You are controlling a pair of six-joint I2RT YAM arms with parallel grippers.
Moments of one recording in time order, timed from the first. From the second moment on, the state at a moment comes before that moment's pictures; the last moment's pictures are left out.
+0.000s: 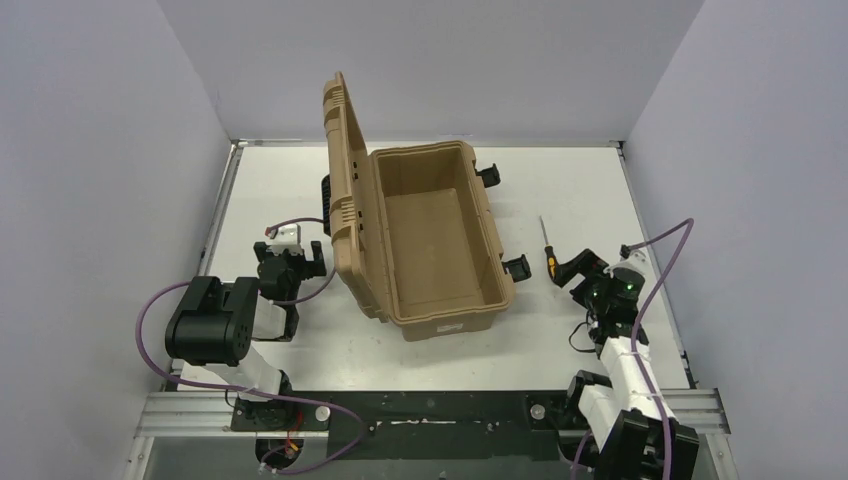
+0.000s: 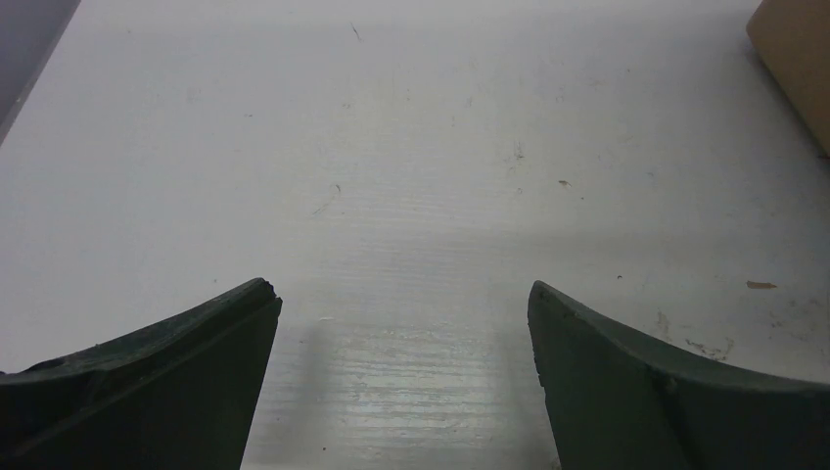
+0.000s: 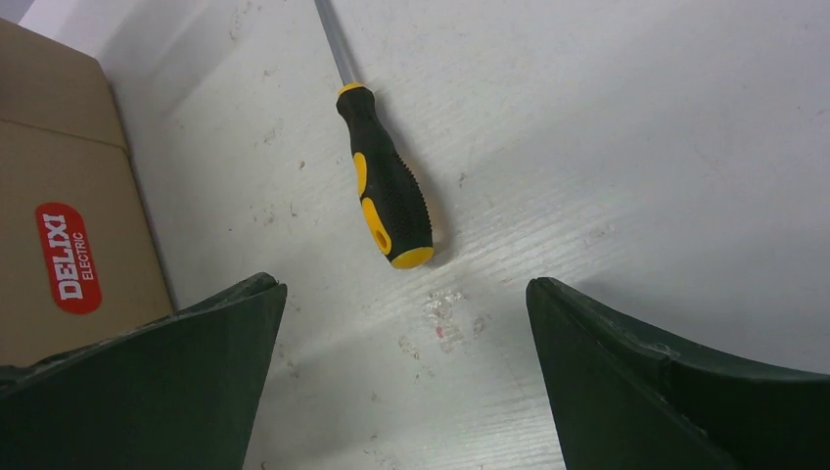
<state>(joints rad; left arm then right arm) -0.04 1.62 0.23 1.17 -0.08 -0.02 -0.27 0.84 0.25 0.05 -0.21 0.48</state>
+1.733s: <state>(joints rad) -0.04 1.62 0.23 1.17 -0.08 -0.02 0.00 1.80 1.55 -0.90 0.08 0.08</state>
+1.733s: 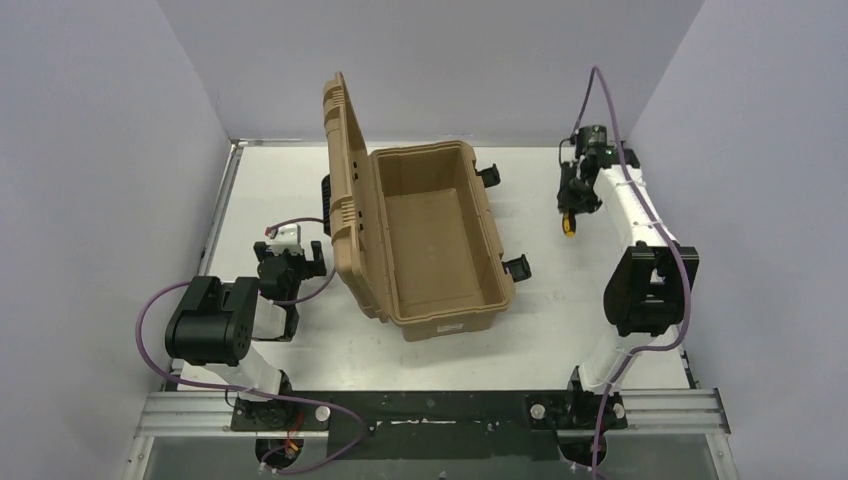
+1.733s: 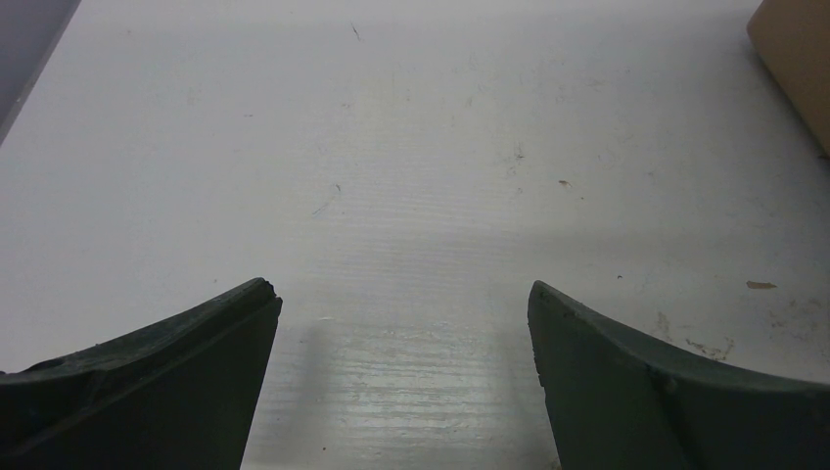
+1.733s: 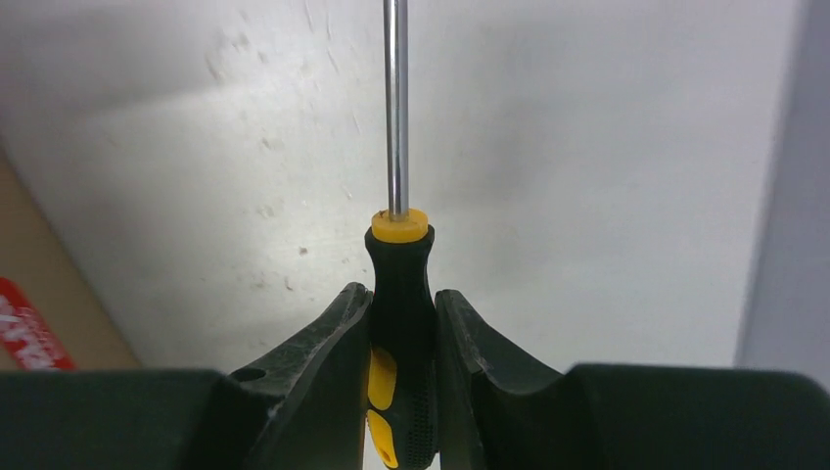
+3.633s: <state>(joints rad) -0.04 1.62 0.23 1.17 -0.08 -0.02 0.68 2.15 1.66 -0.69 0.10 0.46</state>
